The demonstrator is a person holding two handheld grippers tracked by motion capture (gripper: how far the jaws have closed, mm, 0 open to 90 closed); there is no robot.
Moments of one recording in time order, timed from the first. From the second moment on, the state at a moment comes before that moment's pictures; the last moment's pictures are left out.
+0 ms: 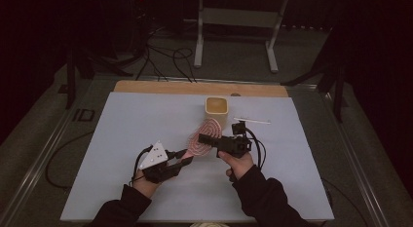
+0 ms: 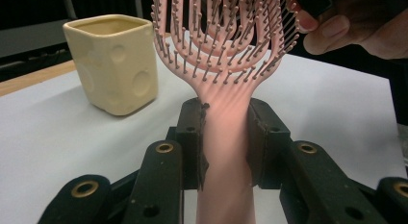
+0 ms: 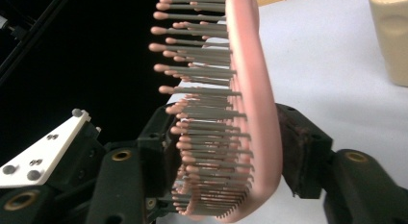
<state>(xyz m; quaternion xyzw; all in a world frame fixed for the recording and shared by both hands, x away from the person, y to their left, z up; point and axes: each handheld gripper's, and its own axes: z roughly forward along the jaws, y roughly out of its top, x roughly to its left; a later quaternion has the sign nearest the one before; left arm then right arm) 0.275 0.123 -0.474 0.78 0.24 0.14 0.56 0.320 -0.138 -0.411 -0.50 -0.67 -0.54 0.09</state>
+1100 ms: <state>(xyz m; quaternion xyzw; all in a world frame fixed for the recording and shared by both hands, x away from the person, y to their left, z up) 0.279 0.116 -0.472 0.79 0.27 0.11 0.55 0.313 -0.138 -0.404 -0.45 -0.69 -0.57 0.04</state>
